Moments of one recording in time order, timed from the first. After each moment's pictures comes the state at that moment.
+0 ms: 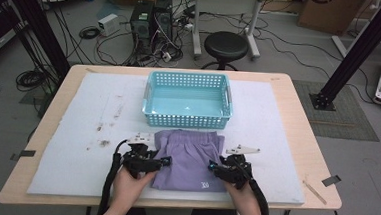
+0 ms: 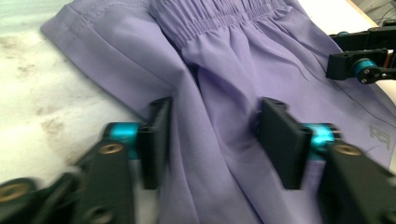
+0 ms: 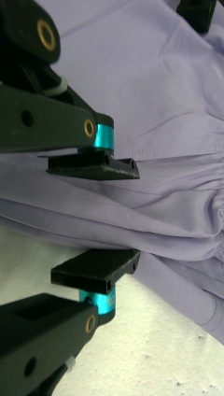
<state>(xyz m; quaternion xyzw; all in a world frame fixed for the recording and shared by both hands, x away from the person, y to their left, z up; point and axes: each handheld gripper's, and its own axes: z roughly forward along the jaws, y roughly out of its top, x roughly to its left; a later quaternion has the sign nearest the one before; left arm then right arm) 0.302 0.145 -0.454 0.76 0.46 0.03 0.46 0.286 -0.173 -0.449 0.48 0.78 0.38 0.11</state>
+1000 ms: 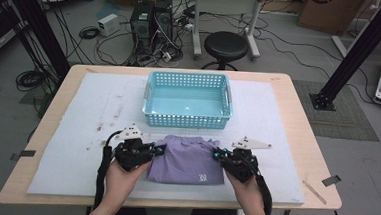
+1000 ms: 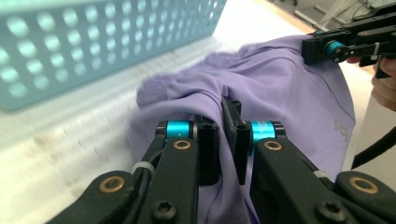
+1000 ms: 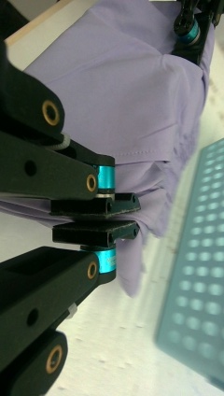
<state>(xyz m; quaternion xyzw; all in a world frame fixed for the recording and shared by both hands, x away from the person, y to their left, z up) 0.296 0.158 -0.398 0.77 0.37 0.08 0.52 0.282 -0.177 -0.403 0.44 0.77 0.45 0.13</state>
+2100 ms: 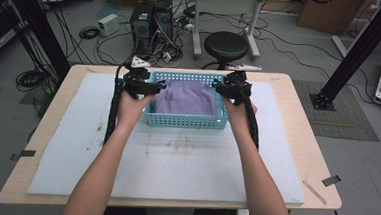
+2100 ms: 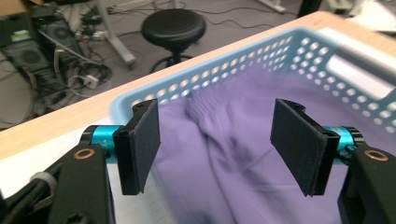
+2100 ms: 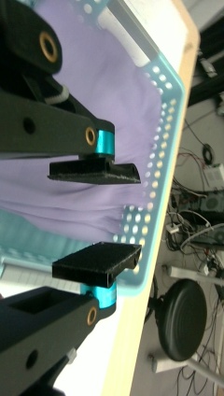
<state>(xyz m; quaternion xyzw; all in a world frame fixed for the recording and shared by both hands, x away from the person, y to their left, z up) 0.458 0.169 -0.336 0.74 0.43 0.27 0.45 0.462 -0.158 -0.329 0.49 0.72 0.43 0.24</state>
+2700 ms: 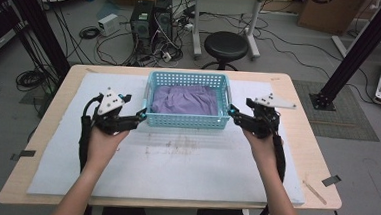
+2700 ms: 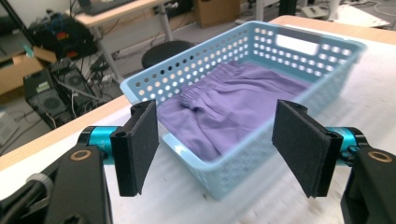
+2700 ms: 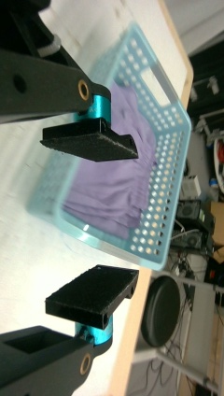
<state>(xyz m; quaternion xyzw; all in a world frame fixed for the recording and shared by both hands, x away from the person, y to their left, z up) 0.332 0.204 -0.348 0.75 0.33 0.32 0.48 0.350 -0.214 -0.333 0.44 0.71 0.47 0.27</state>
